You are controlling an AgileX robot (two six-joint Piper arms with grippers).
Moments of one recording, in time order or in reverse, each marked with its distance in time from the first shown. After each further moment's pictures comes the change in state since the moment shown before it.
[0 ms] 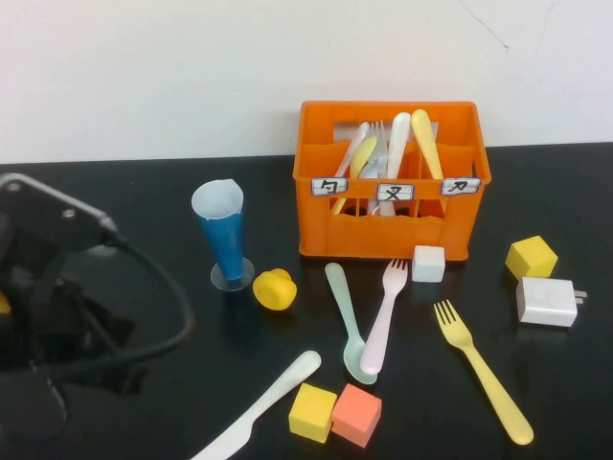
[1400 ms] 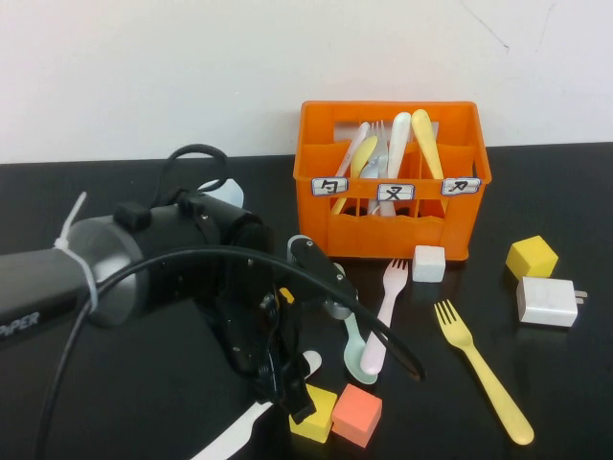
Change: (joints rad) right arm 0.000 0.000 0.000 0.000 0.000 0.000; left arm -0.360 0.697 -0.386 0.087 0.185 0.073
